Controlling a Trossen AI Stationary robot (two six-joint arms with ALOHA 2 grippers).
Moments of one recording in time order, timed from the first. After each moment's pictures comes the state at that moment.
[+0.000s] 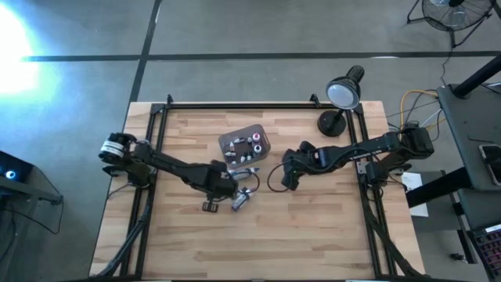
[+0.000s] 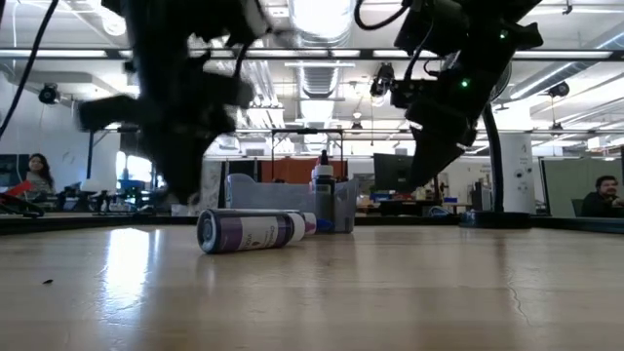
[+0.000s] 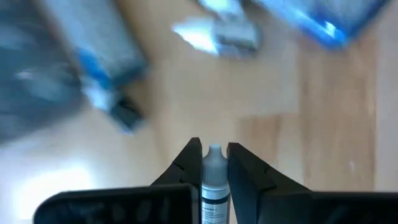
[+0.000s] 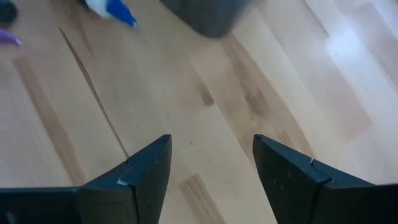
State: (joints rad) left arm -0.21 1.66 1.07 -0.79 -0.20 -0.03; right arm 0.03 1.52 0.87 -0.49 0.36 0.47
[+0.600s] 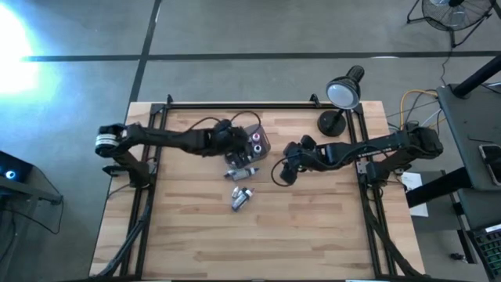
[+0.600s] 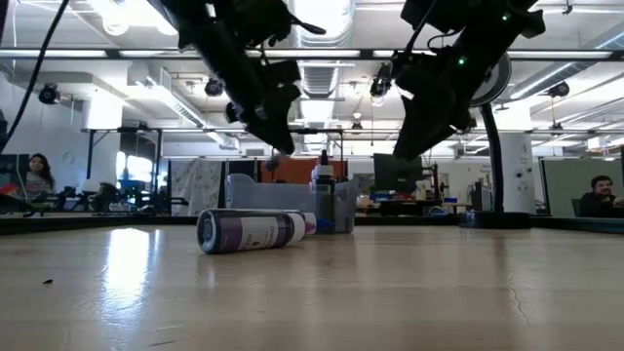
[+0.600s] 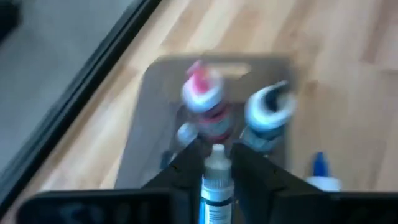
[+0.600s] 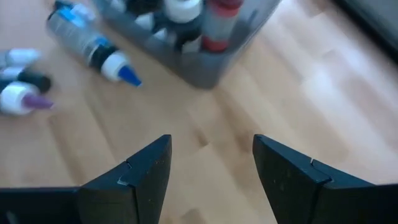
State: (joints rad) left arm 0.14 1.57 1.09 -0.31 -0.37 -0.14; right arm 0.02 1.43 0.87 -0.41 0.41 0.46
